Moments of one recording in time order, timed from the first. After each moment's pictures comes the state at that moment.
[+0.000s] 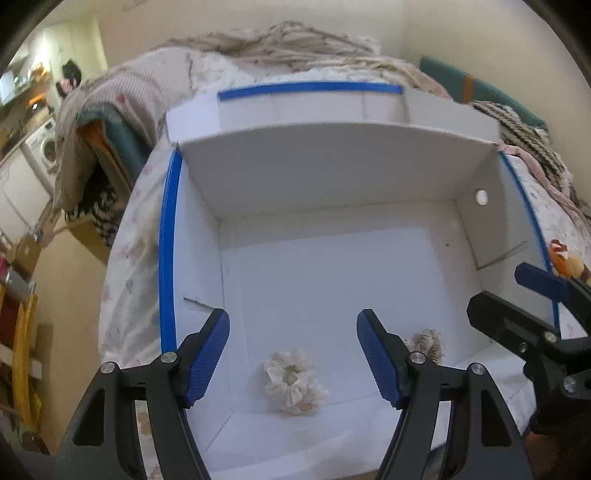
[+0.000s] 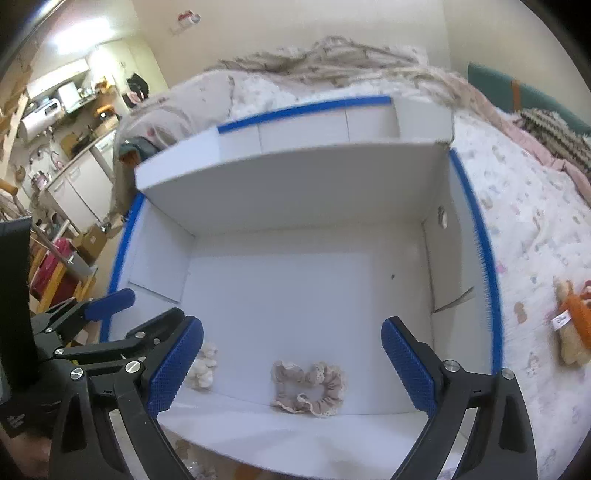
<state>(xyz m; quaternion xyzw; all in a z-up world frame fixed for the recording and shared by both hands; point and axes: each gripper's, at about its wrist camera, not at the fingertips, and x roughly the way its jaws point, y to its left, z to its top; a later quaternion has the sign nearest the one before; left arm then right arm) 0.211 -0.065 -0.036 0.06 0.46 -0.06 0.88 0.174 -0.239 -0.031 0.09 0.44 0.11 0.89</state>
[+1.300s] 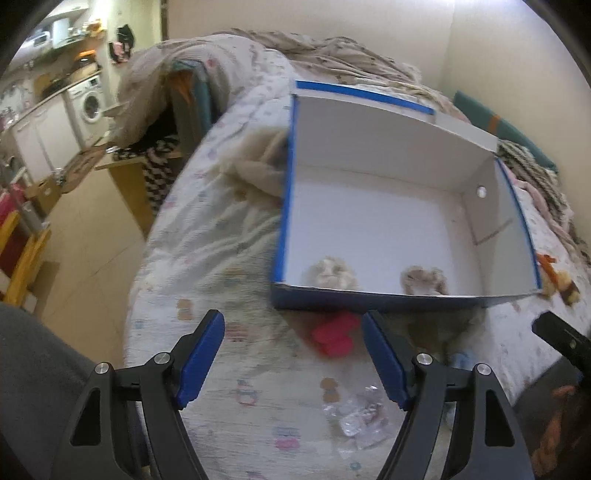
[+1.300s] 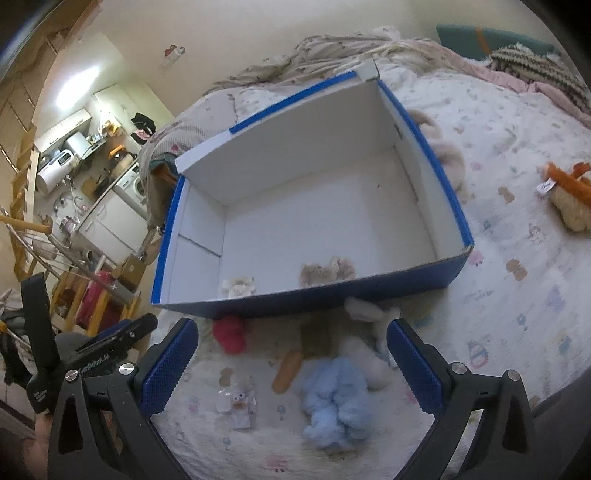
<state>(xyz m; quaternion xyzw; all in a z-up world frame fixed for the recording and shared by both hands) 0.085 0.009 -0.040 -0.03 0.45 0.01 0.89 0.062 -0.268 -0.058 0.21 0.43 0.14 0.87</state>
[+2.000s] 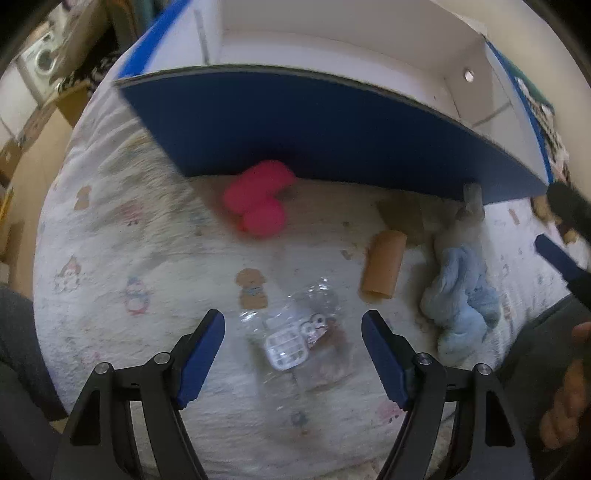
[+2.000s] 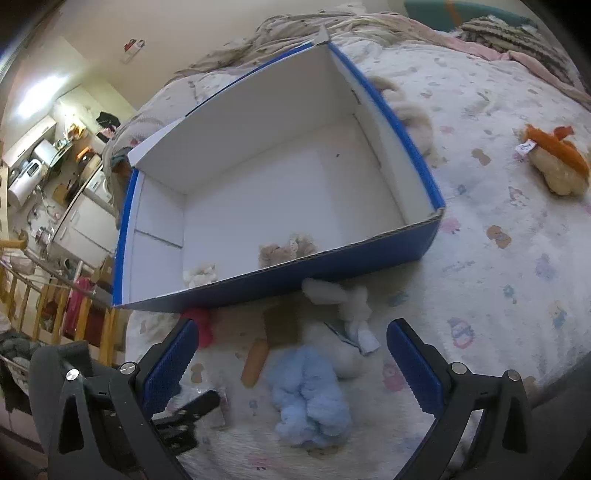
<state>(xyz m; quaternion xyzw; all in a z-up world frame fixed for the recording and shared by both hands) 0.080 -0.056 -0.132 -0.02 0.60 -0.06 0.79 0.072 -0.283 -0.082 0.23 0.48 0.08 0.84</state>
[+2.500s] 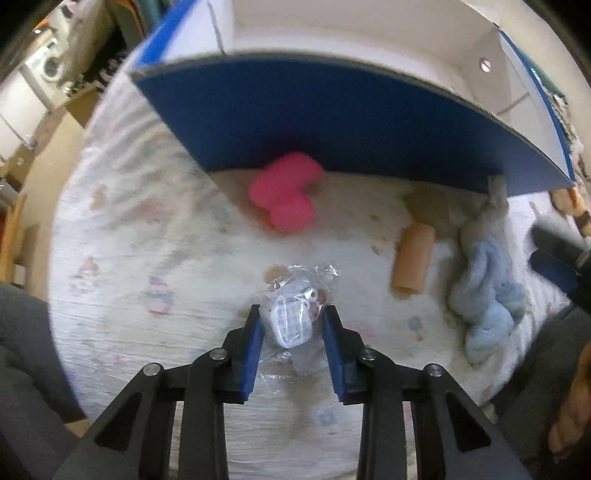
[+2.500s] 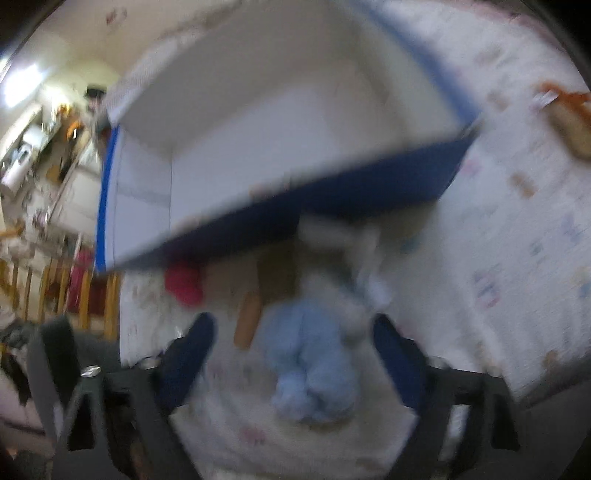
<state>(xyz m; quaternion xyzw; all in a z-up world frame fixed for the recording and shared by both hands) 0.084 -0.046 -0.131 0.00 0.61 -0.02 0.79 0.085 -0.265 -0.123 0.22 0.59 0.12 0.77</state>
